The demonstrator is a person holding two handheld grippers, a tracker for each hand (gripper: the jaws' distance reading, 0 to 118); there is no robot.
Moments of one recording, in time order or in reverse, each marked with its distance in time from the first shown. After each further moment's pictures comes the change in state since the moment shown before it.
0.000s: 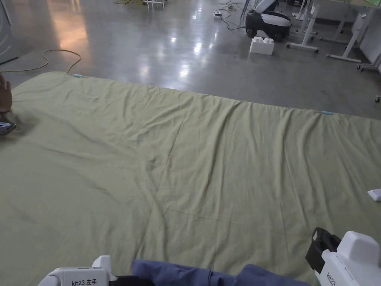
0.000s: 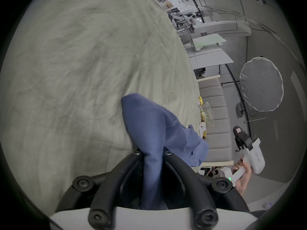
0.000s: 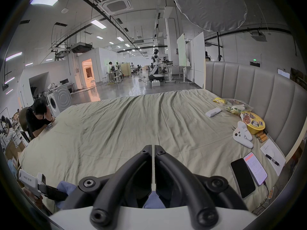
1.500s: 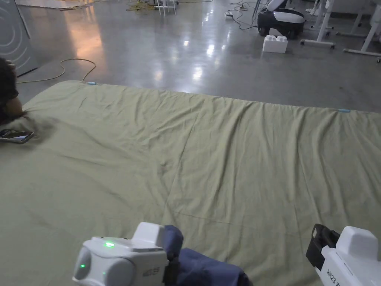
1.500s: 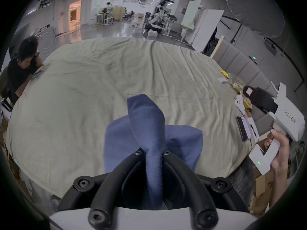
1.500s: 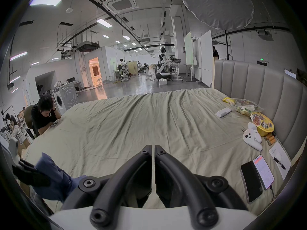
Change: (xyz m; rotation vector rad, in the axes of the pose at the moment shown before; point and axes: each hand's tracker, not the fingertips) left arm 0.210 -0.035 0.004 0.070 0.550 -0.594; right arm -0.007 0.001 -0.019 -0.011 0.072 0.012
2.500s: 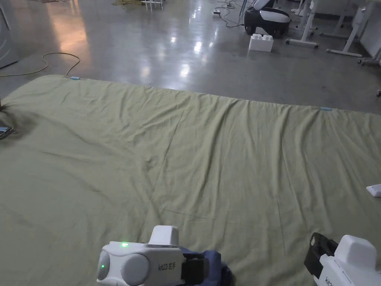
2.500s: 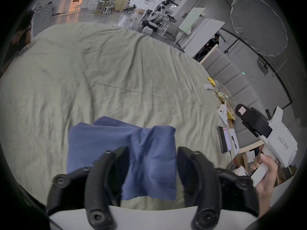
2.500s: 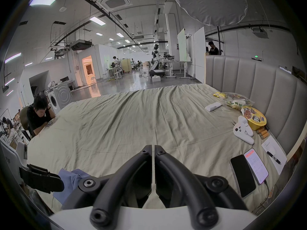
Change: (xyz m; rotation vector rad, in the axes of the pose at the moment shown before) left arm 0.021 -0.001 -0.040 0.005 -0.180 0.140; right arm 0.025 -0.011 0.014 -0.033 -0.058 -0.022
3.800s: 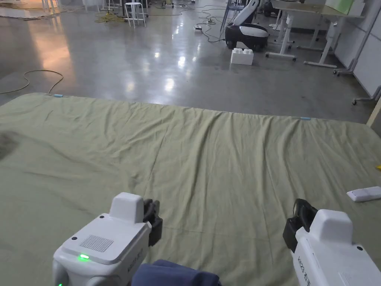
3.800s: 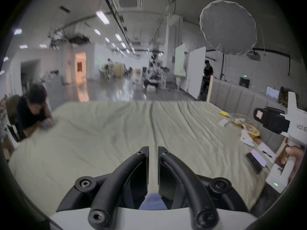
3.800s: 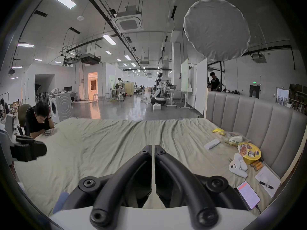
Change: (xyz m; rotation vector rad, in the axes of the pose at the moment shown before) left arm 0.010 0.038 0.070 0.616 0.269 -0.346; right arm -0.044 0.050 0.026 0.295 -0.027 0.108
